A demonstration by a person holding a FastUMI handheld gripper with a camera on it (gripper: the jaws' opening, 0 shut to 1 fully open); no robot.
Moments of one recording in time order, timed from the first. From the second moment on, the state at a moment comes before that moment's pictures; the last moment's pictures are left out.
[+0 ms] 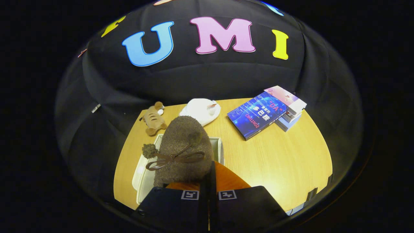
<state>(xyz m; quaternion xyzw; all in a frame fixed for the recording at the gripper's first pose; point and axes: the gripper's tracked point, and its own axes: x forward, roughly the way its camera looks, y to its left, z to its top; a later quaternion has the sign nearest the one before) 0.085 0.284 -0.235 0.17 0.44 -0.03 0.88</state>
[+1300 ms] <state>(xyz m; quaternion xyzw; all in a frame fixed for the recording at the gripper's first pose) 0.076 0.332 -0.293 0.10 0.49 -0.04 0.87</state>
